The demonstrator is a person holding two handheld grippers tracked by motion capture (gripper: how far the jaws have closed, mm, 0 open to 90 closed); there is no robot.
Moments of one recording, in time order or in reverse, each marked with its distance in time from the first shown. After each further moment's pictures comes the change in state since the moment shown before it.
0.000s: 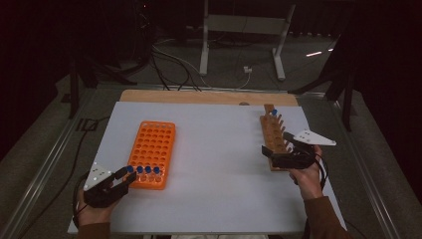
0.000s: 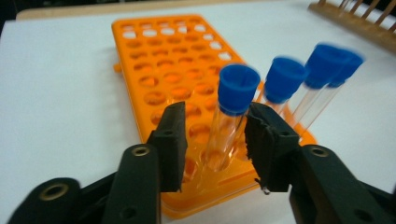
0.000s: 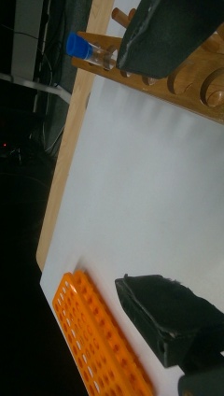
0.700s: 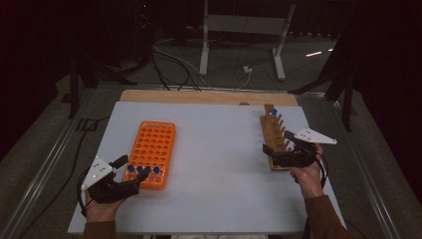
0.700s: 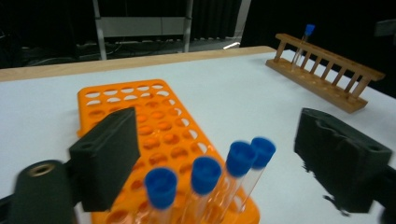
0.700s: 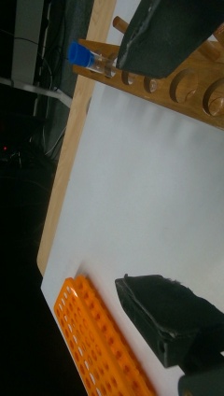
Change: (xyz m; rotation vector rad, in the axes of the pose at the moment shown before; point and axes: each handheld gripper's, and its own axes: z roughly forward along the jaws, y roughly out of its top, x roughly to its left) left arm -0.027 0.031 0.003 -0.158 -0.087 -0.002; right arm -0.004 0.002 0.001 0.000 -0.013 0.001
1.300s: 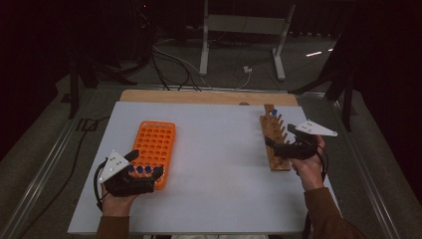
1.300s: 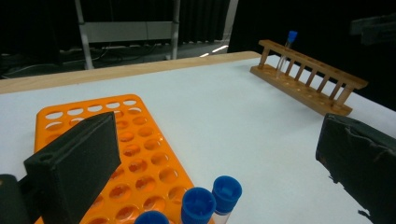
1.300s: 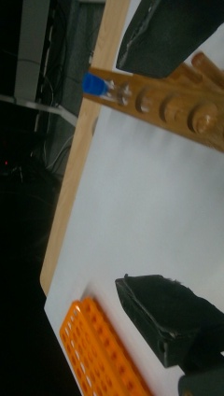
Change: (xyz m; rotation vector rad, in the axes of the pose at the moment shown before) left arm -0.019 0.010 0.023 -0.007 -0.042 0.018; right arm -0.015 0.014 0.008 0.003 -0.062 -0.003
